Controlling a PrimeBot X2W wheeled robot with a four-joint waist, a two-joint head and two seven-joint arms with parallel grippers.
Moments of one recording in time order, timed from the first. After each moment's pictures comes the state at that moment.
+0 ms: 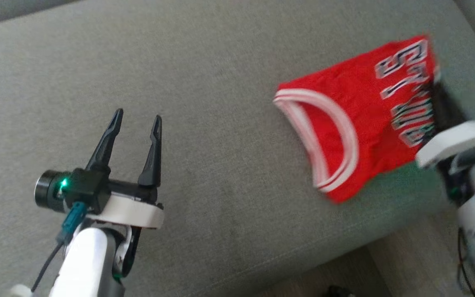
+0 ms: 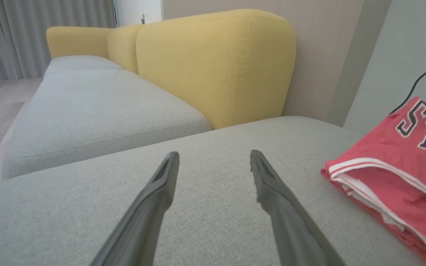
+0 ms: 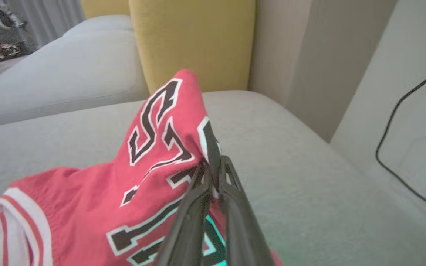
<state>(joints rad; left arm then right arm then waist) -0.16 0.10 -0.22 0.05 -0.08 0.00 -0.26 -0.49 -0.28 0.16 0.62 0.36 0.13 -0.13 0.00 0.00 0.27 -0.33</state>
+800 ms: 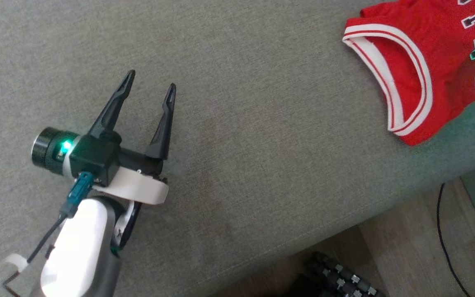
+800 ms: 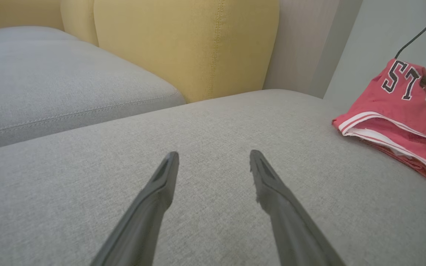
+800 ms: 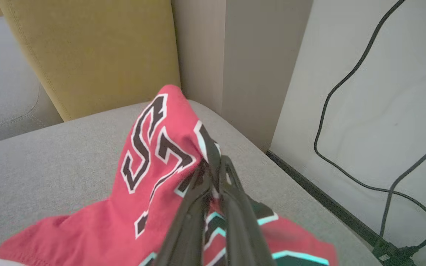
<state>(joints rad) -0.30 0.15 -0.29 0.00 -0.04 -0.04 -0.18 -0.92 -0.35 0.03 1.06 0.43 0.13 -0.23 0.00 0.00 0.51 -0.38</state>
